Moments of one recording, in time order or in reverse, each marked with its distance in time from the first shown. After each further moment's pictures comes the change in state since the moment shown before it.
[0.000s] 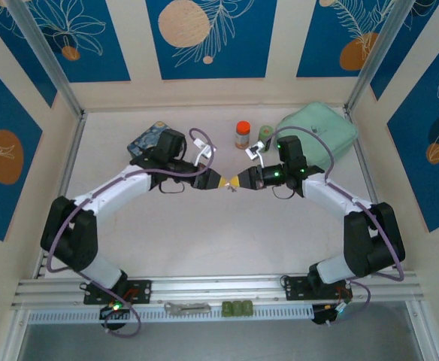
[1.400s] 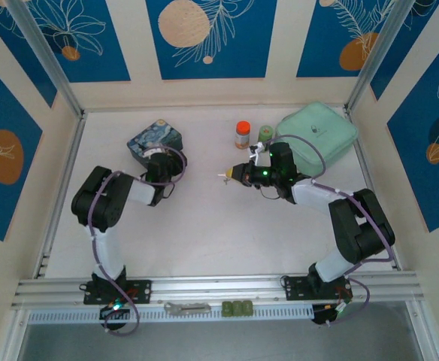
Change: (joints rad) left arm 0.181 0.420 -0.313 1.011 -1.000 -0.486; right arm 0.060 0.116 -0.093 0.409 0.375 0.454
